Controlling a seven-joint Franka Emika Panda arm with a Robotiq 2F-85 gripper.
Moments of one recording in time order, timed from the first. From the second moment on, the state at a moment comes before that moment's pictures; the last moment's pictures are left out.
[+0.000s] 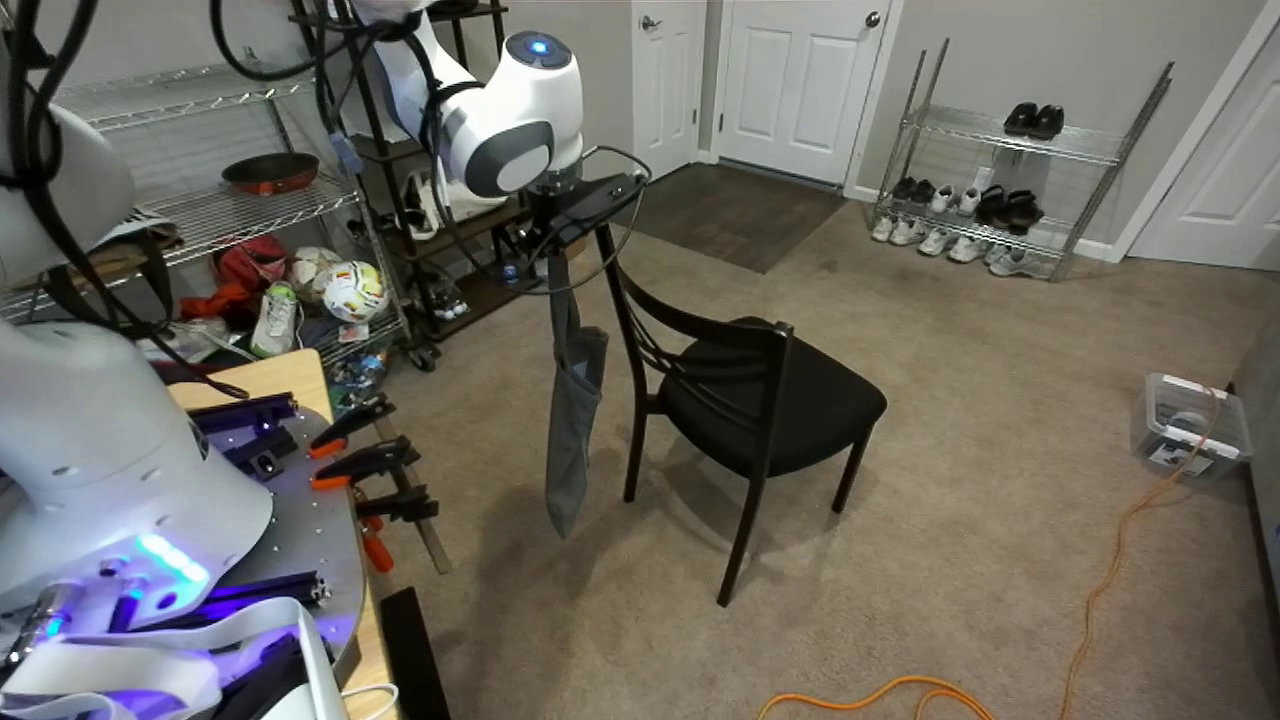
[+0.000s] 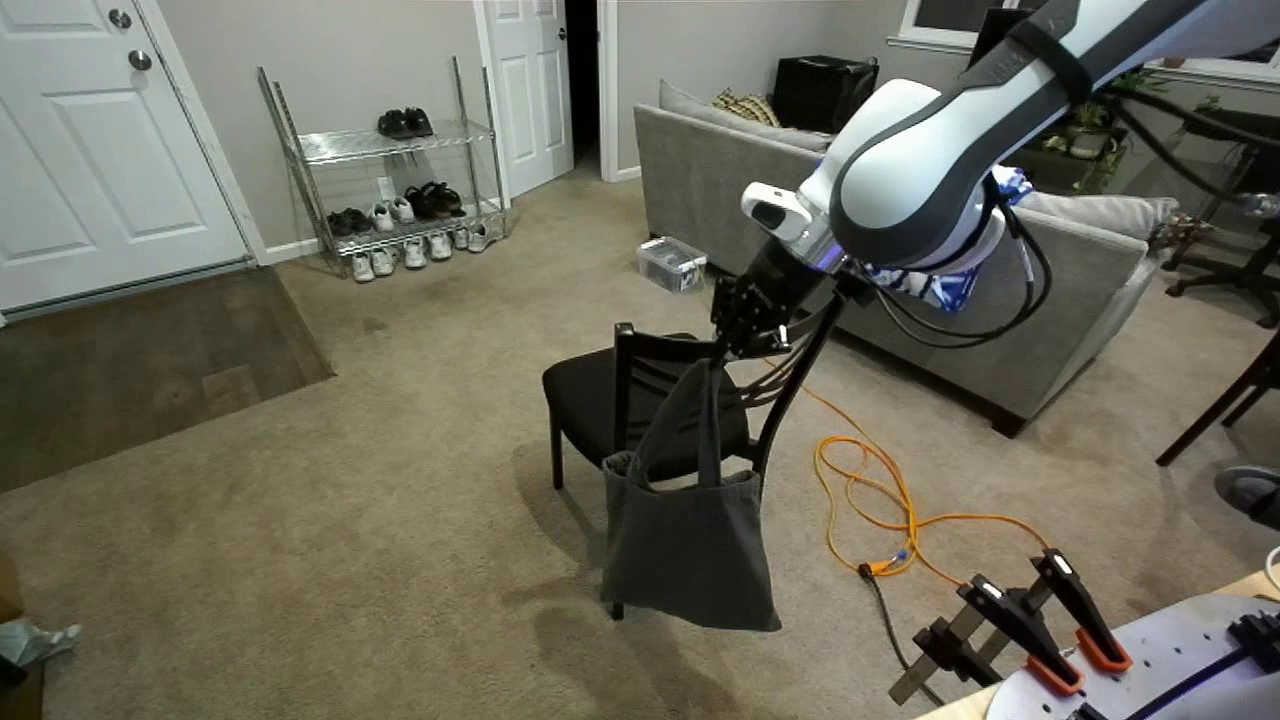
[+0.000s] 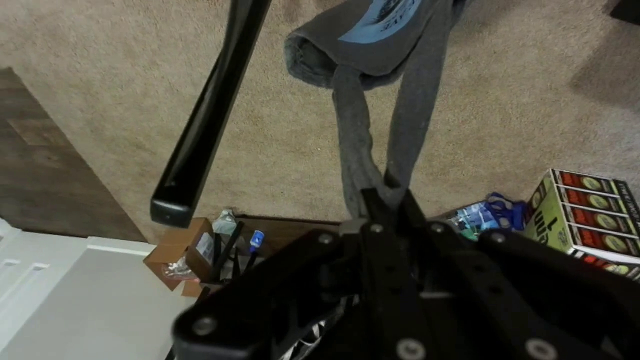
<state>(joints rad) -0.68 0.54 0.98 -2.41 -0.11 2.99 -1.53</state>
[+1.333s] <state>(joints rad) -1.43 0.60 1.23 -2.56 -0.23 2.99 -1.62</state>
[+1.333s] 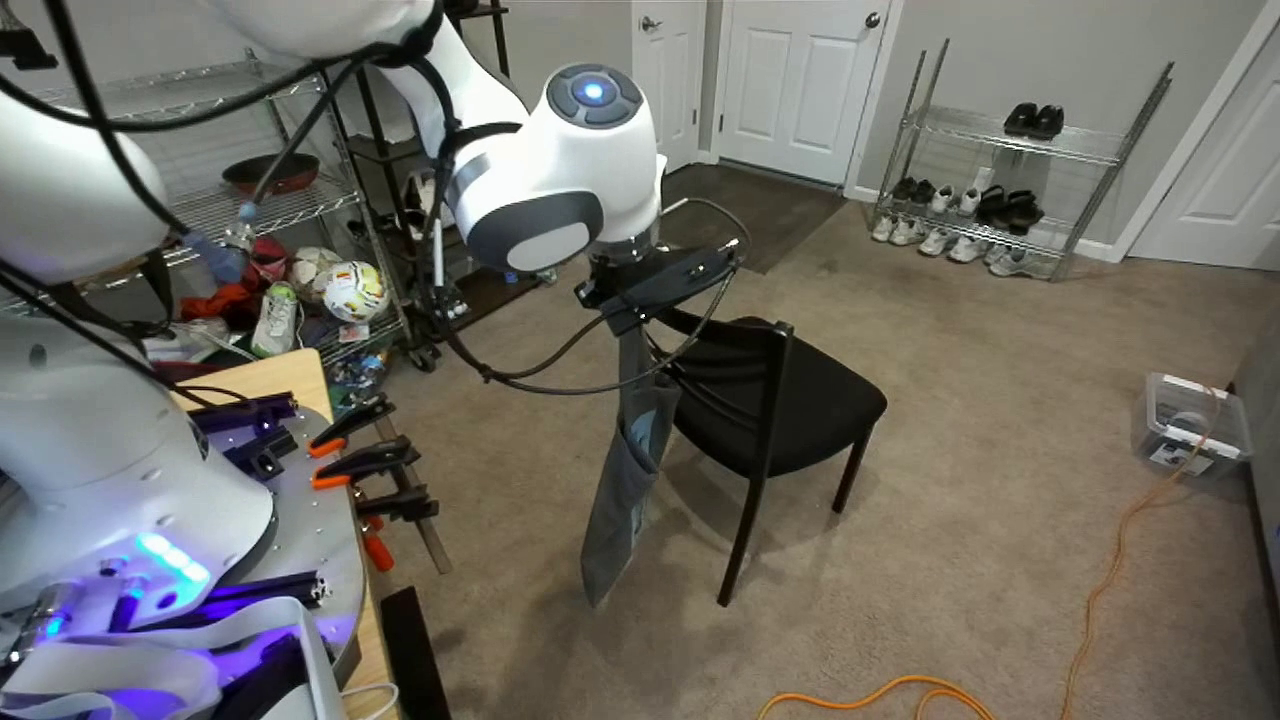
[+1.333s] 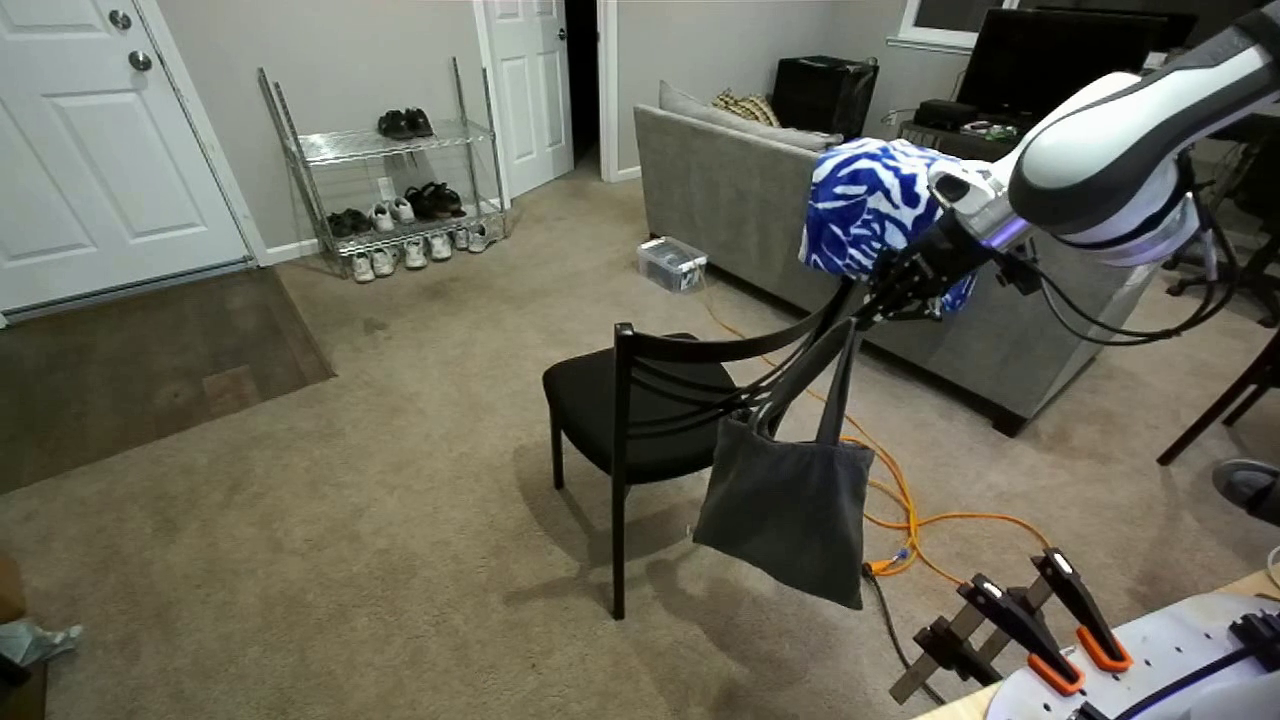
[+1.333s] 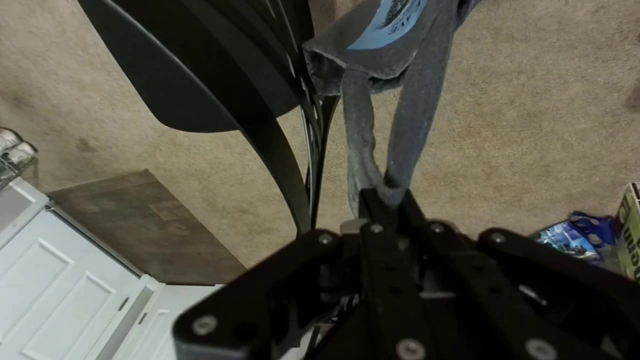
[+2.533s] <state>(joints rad) -1.77 0.80 1.27 -2.46 -0.25 2.87 -1.70</state>
